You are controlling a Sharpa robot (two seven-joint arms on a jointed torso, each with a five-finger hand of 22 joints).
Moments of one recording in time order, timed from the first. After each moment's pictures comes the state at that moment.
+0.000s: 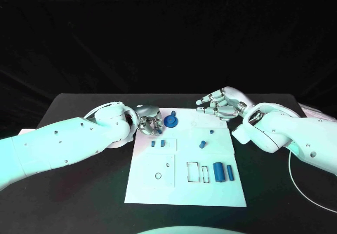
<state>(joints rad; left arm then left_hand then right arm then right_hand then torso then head) 1.20 -0.74 0.00 1.46 -1.47 -0.05 -0.18 1.50 -0.15 0.44 0.08 0.05 1.13 0.13 0.11 0.09 1.27 0.06 0.11 0.07 1.47 -0.02 1.33 1.14 0.09 1.46 0.08 1.18 1.31 1.22 -0.87 -0.01 1.58 -0.84 -0.35 0.08 1.30 -0.03 0.06 0.11 0.30 0.98 0.15 0.07 0.07 1.21 0.06 0.96 0.97 1.46 -0.02 1.39 1.25 0.09 1.28 0.09 1.34 1.06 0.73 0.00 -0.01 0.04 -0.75</state>
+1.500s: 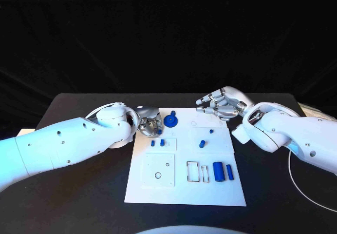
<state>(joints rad) 1.20 -0.72 0.00 1.44 -1.49 -0.03 -0.20 1.45 -0.20 0.47 0.06 0.05 1.06 0.17 0.06 0.06 1.24 0.09 0.07 0.07 1.47 -0.01 1.33 1.11 0.09 1.46 0.09 1.19 1.31 1.22 -0.87 -0.01 1.57 -0.84 -0.35 0.08 1.30 -0.03 0.06 0.11 0.31 0.98 0.15 0.07 0.07 1.21 0.06 0.96 0.96 1.46 -0.02 1.38 1.25 0.09 1.27 0.09 1.33 1.05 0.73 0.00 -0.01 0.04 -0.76</state>
